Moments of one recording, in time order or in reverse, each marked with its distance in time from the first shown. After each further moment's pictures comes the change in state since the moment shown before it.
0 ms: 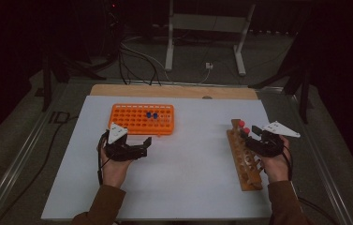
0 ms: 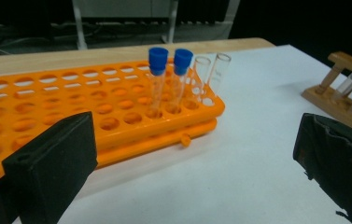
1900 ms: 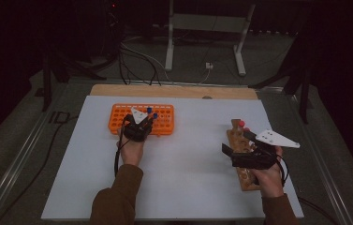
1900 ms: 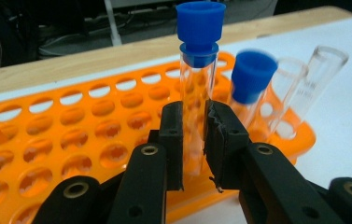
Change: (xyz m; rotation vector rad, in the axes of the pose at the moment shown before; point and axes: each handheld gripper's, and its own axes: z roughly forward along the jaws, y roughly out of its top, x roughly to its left) left arm 0.006 0.007 0.100 0.111 0.151 0.108; right arm 0.064 0.017 -0.044 -0.103 0.256 0.001
